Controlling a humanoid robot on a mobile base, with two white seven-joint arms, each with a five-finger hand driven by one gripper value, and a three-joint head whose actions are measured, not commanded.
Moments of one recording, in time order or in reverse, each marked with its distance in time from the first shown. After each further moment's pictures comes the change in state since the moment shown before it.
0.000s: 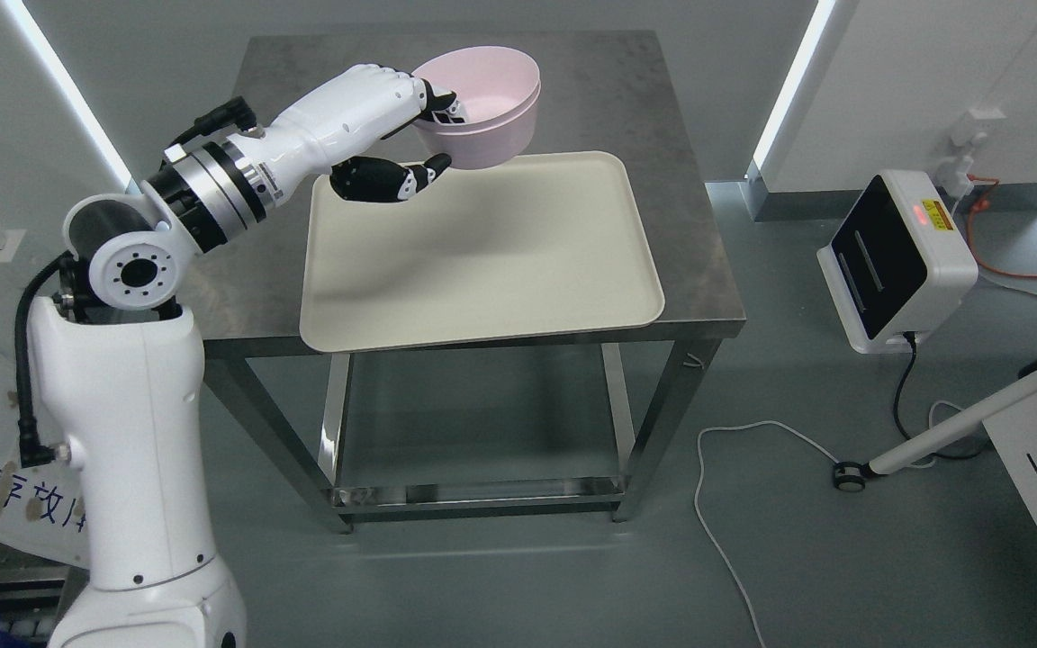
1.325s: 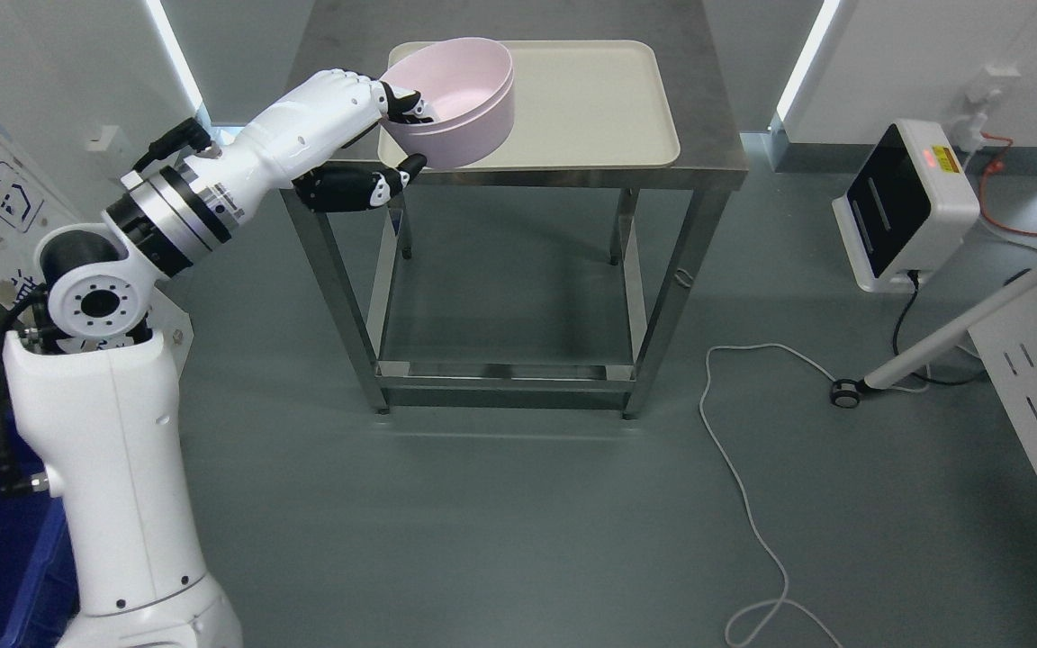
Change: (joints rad) left arm 0.044 0.000 0.076 -0.020 0.120 -0.053 0.001; right arm 0.000 0.000 0.000 0.000 0.000 0.004 0.000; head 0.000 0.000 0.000
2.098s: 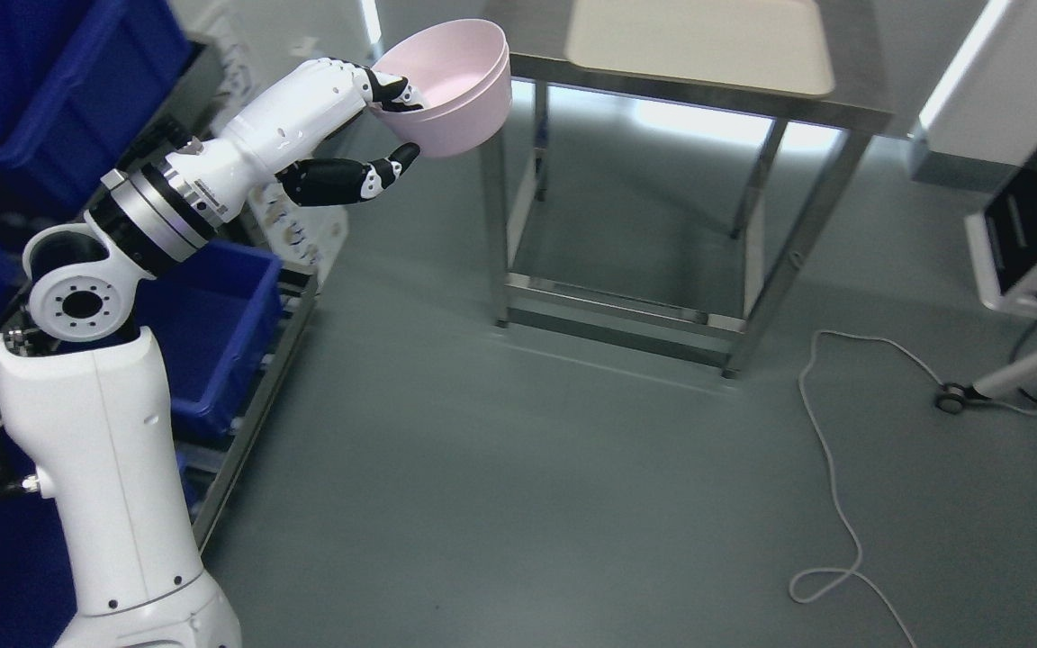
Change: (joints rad) left arm -0.007 0.000 0.024 0.000 0.067 -0.007 -0.006; right arm 0.000 0.000 0.000 0.000 0.015 -0.004 0.000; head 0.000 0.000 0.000
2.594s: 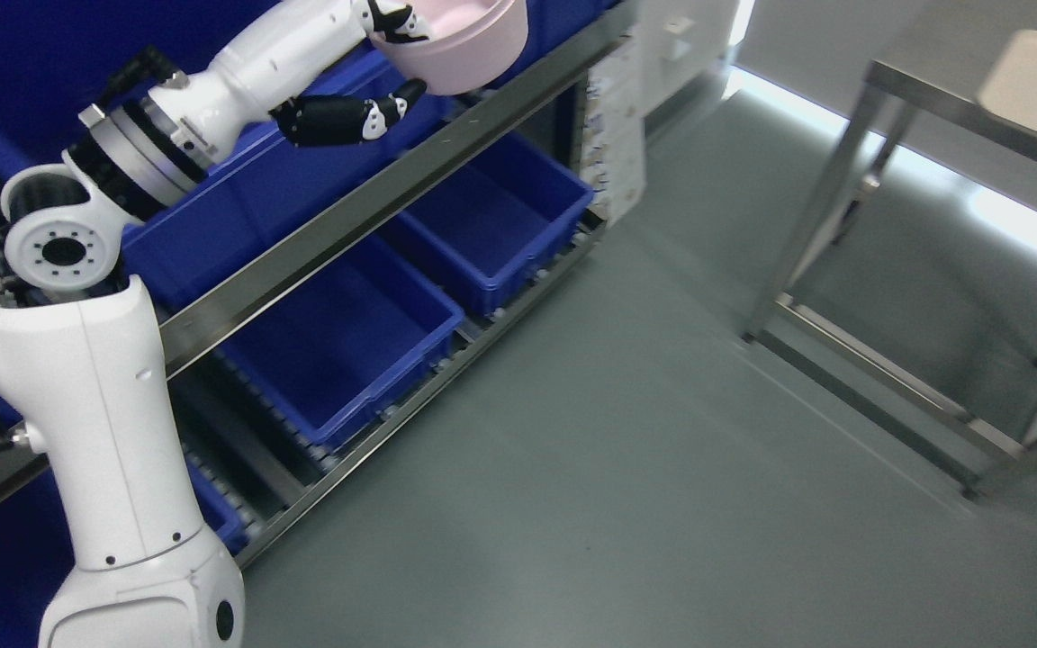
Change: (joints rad) left arm -0.141 0.000 -0.035 -0.002 -0.005 0.051 0.000; right arm 0.000 0.000 0.000 0.000 -0.012 0.000 0.000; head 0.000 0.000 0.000
